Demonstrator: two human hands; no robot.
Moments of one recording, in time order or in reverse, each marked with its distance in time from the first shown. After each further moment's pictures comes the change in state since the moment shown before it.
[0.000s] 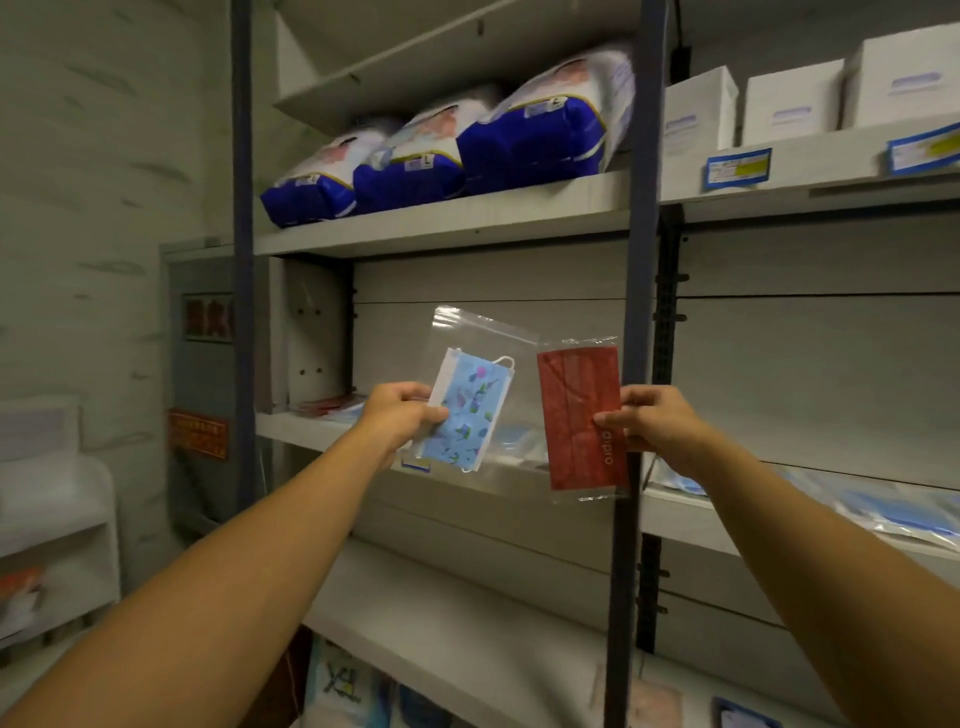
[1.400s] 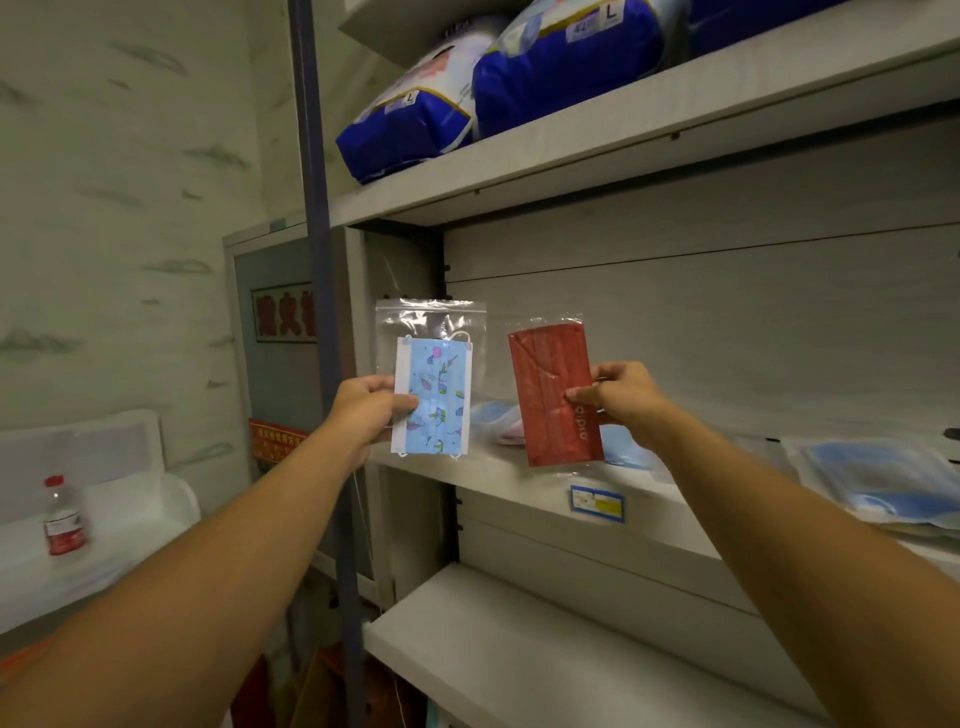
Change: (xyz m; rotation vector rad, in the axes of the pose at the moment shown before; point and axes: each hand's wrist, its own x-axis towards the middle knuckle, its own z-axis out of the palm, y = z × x) left_hand 0.246 -0.115 -0.219 0.069 0.144 -0.078; right_hand 0.245 0.034 0.308 0.058 -0.041 0.027
